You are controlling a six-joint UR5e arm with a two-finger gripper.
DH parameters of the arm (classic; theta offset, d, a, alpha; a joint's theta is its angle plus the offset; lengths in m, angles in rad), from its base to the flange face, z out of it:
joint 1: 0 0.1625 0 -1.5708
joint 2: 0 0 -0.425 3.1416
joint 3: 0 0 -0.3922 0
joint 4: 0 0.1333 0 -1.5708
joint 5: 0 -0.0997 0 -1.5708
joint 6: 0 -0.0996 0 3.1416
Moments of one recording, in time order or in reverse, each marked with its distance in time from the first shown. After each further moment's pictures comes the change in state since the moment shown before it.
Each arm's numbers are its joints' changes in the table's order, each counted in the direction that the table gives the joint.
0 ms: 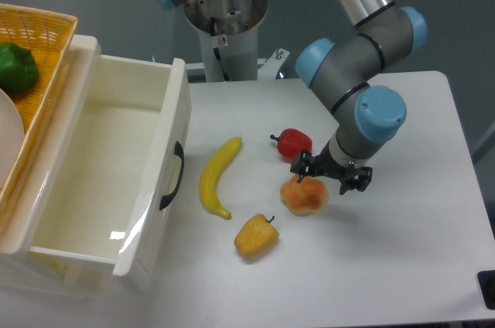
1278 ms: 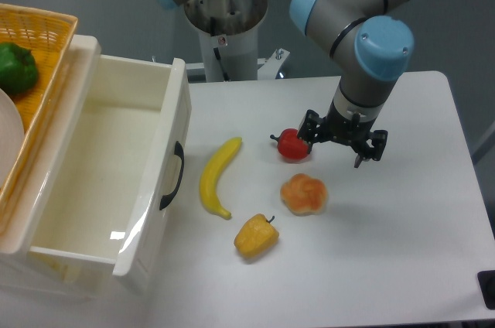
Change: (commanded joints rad) arm 0.034 -0.189 0.003 -0.100 -0.017 -0.046
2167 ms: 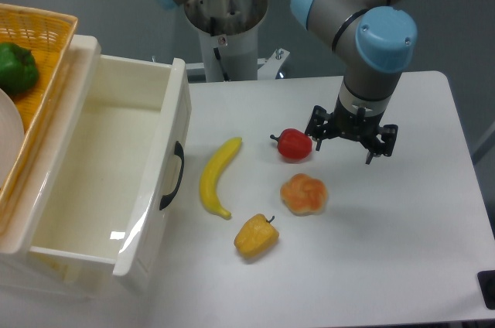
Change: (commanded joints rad) arm 0.009 -0.021 0.066 -0.020 -0.035 -0.046
